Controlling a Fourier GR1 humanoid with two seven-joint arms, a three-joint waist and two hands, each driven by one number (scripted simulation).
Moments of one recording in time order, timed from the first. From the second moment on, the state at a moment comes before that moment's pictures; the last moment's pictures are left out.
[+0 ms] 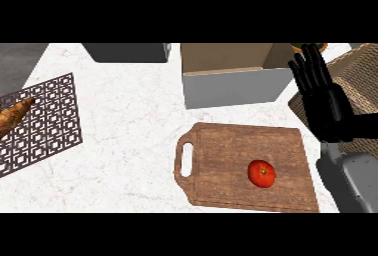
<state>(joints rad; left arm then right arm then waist) -0.04 0.63 0.02 -1.61 0.07 0.36 -0.05 -0.35 -0.34 0.14 -1.53 -0.40 -0.17 -0.07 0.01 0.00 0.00</state>
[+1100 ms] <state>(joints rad) -0.13 0.45 -0.16 -1.46 0.15 0.22 0.20 0.15 -0.35 0.11 -1.70 0.00 -0.19 -0.58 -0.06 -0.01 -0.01</state>
